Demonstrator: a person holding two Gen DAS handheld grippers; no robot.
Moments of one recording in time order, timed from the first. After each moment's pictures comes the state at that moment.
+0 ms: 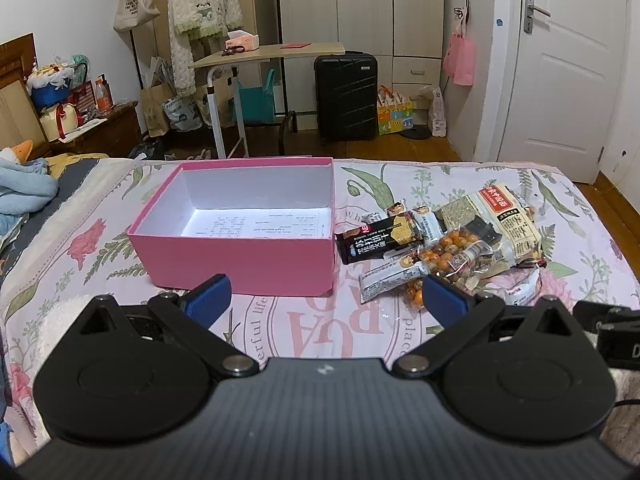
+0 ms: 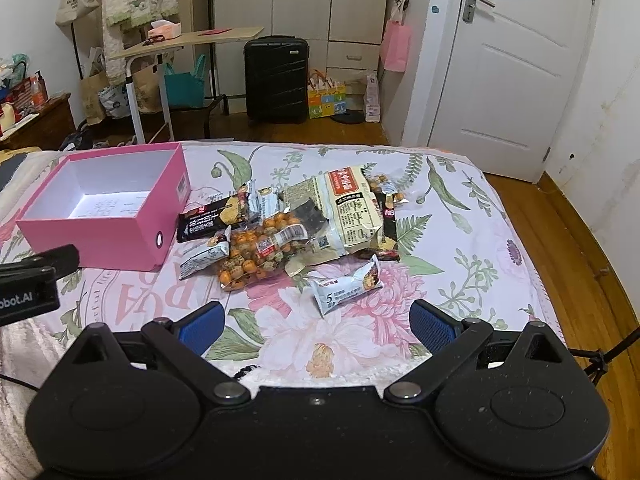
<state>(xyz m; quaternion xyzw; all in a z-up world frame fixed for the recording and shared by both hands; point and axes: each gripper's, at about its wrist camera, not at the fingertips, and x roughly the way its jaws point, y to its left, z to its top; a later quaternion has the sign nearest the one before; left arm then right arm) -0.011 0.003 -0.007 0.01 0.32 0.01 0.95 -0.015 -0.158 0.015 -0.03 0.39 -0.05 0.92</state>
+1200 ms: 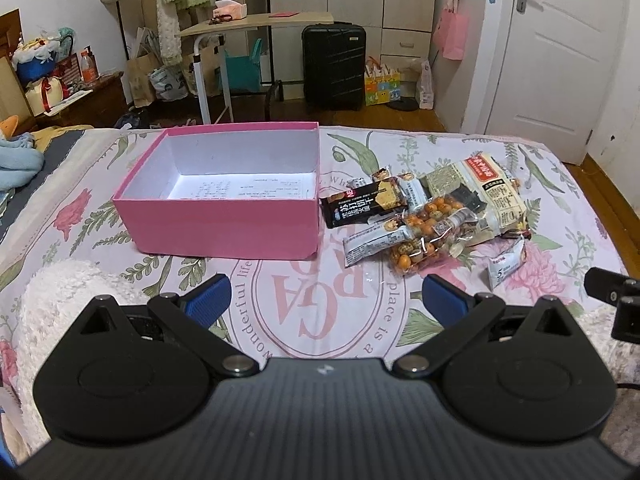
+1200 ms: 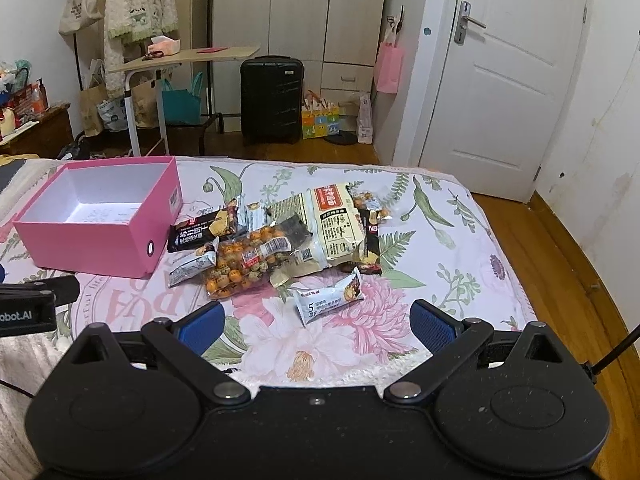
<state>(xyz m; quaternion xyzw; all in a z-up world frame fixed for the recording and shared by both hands) -0.017 0.002 -0.012 -0.01 0.36 -0.01 0.93 -0.036 -0.167 0.020 -0.04 0.36 -0.06 0.93</state>
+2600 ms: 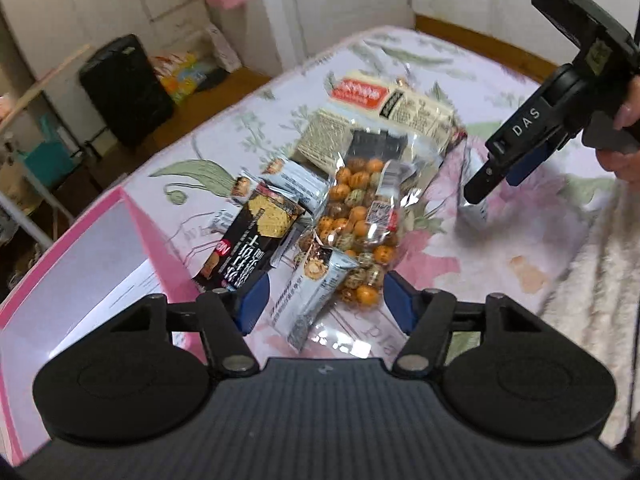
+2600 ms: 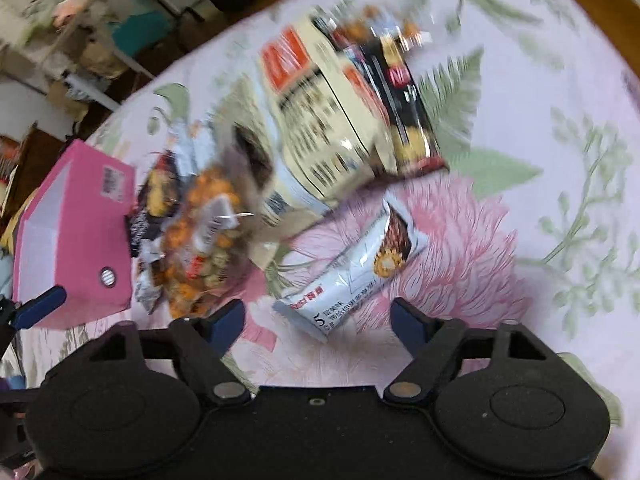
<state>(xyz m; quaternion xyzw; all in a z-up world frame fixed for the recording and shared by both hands) 0.159 -0.058 -0.088 0.23 0.39 -0.31 0.83 0.168 -0.274 -0.127 0.23 0.59 0.00 0.78</state>
